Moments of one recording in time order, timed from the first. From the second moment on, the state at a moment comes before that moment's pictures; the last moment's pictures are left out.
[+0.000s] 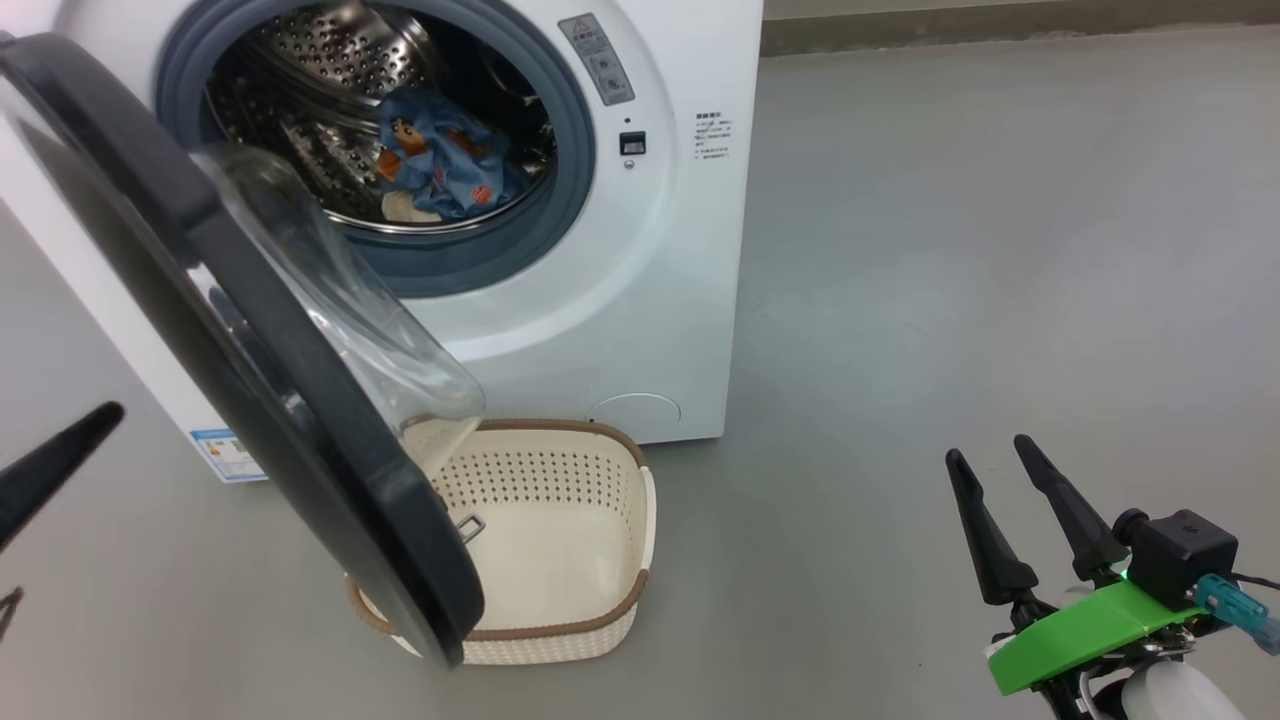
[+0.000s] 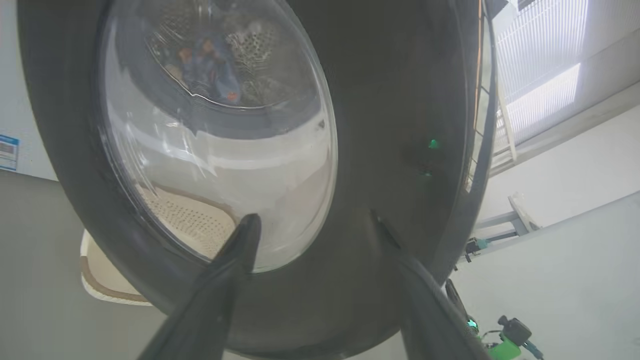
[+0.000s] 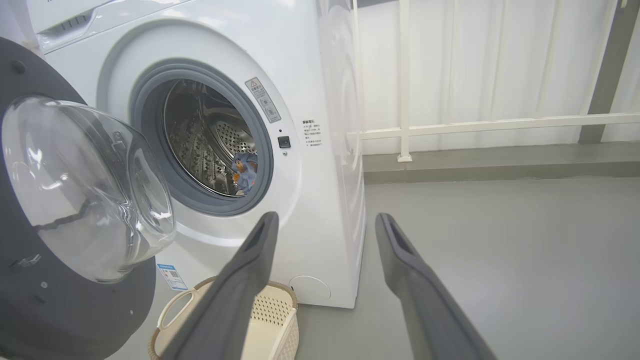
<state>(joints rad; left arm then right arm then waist) -0.28 0.53 0.20 0.13 -1.45 -0.11 0.88 -0.11 -0.24 0.21 0.23 0.45 0.13 -0.25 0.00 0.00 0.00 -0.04</state>
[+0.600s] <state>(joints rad) -0.04 0.59 0.03 0.03 -1.13 -0.12 0.25 -0.11 -0.24 0.19 0.22 0.45 0.13 -0.25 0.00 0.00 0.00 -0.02</state>
